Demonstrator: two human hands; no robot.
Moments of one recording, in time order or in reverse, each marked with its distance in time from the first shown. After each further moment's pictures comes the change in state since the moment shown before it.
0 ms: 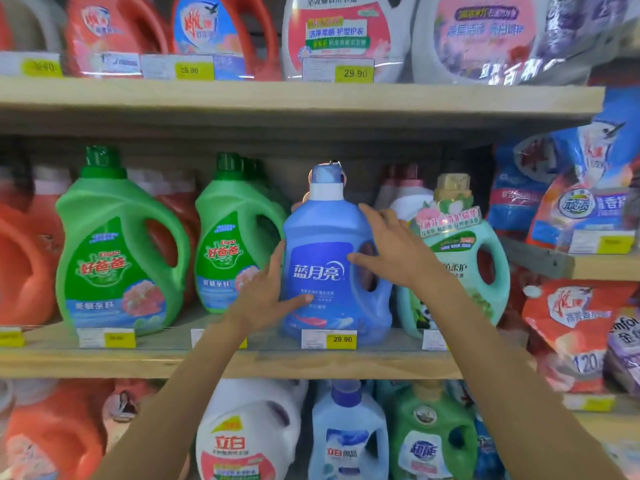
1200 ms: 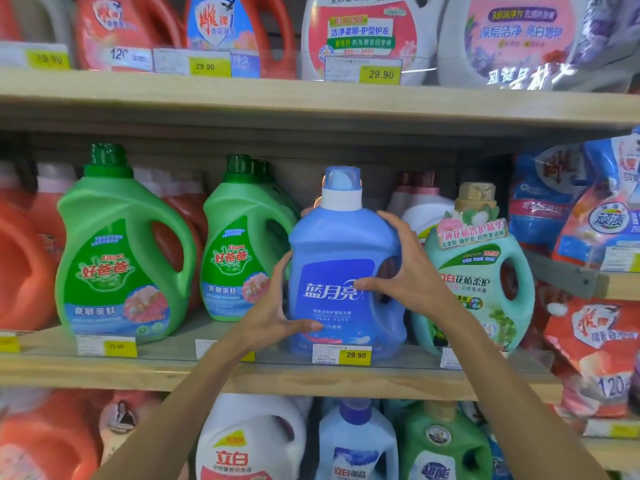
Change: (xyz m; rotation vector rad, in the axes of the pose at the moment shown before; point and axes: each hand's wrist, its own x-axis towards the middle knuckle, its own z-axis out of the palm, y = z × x) left_hand -0.003 -0.023 0.010 -0.522 -0.083 0.062; right_hand -0.002 0.016 0.037 0.618 0.197 -0.122
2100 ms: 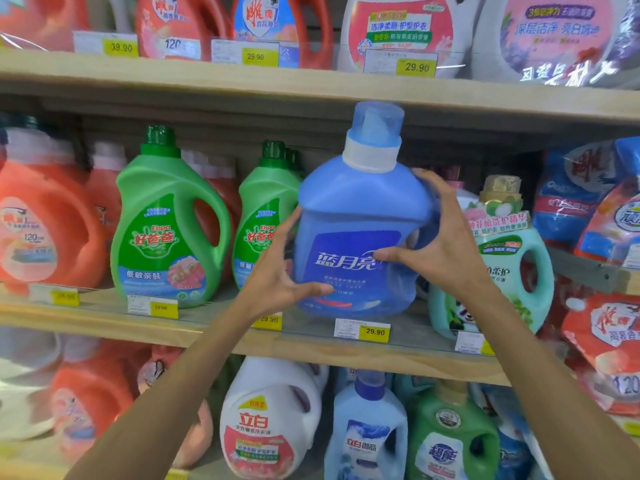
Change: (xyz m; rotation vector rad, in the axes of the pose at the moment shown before) left_hand -0.037 0.044 -0.029 0.125 0.261 0.207; right_hand -0.010 -0.062 -0.016 0.052 0.117 -0.258
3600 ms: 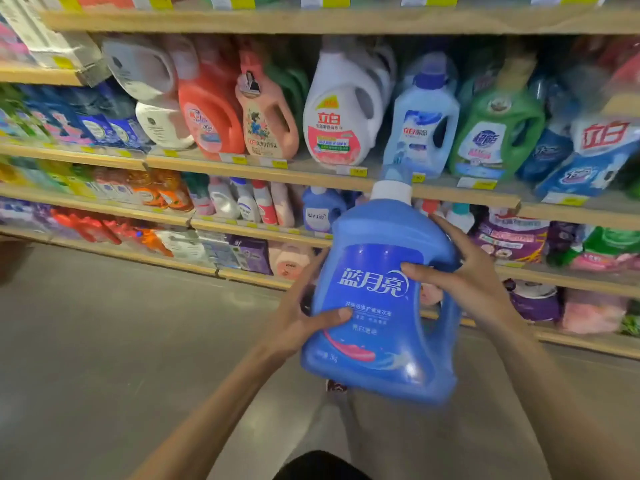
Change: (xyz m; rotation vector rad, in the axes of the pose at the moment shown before) left_hand -0.537 0.167 0.035 -0.420 -0.091 -0.935; right_hand -0.446 -0.231 -0.003 0.473 -0.338 1.066
